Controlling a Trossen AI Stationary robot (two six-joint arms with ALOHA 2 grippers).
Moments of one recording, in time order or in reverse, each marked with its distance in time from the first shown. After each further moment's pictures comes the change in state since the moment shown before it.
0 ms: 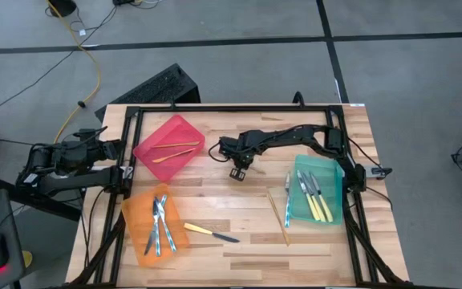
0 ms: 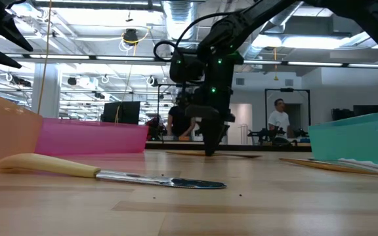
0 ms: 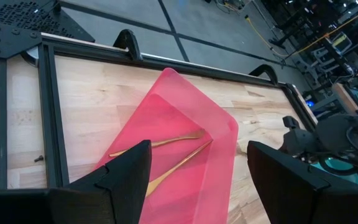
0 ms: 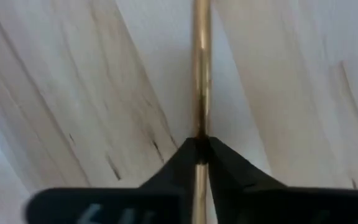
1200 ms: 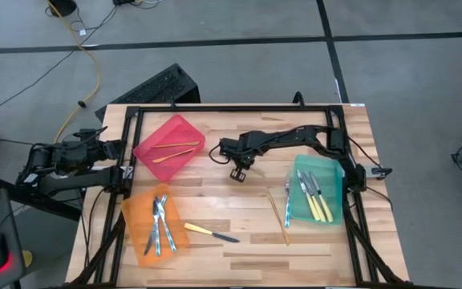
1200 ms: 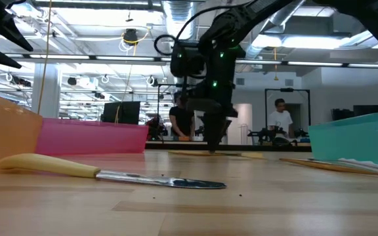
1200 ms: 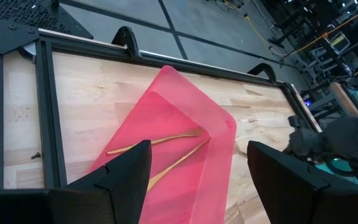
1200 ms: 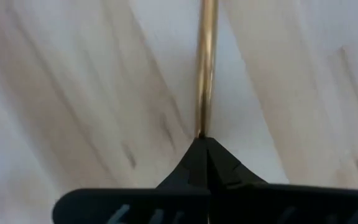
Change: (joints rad) left arm 0.000 0.000 0.000 0.000 0.010 -0.011; right arm 0.012 -0.046 0.011 0.010 0.001 0.049
